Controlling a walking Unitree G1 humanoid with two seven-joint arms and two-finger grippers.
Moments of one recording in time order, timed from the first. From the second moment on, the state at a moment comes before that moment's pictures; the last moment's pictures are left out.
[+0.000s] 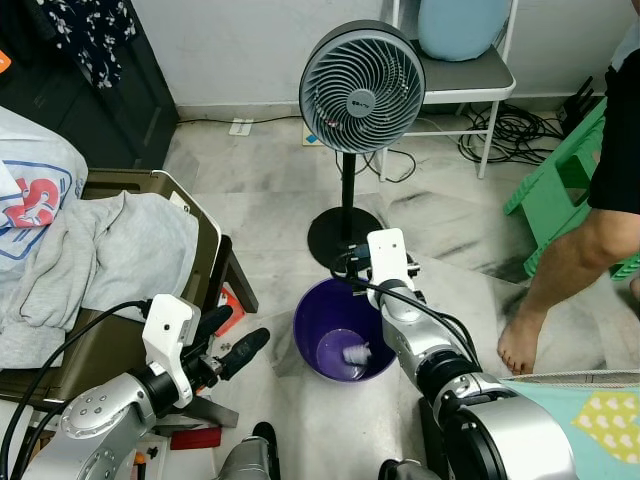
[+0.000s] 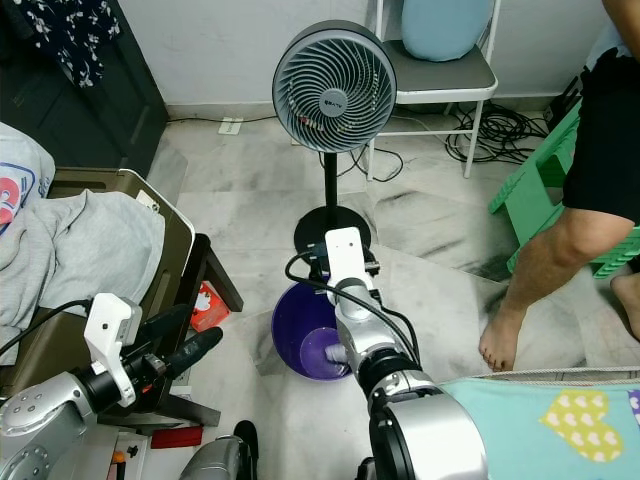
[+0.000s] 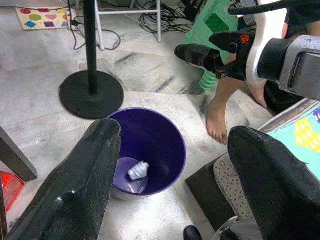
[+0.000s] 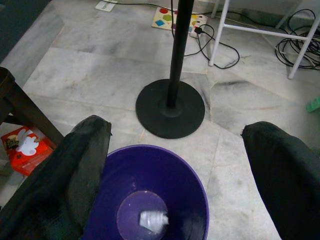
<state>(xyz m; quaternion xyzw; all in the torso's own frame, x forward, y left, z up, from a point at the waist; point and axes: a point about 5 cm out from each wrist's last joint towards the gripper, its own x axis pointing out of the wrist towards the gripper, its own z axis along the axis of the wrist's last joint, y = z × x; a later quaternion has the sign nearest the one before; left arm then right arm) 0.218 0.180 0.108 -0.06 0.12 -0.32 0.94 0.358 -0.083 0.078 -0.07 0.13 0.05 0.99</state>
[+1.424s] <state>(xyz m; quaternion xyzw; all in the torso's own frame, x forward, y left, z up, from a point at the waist) 0.287 0.177 0.138 -0.13 -0.06 -0.09 0.99 0.324 -0.139 0.124 -0.07 -0.03 0.08 0.99</state>
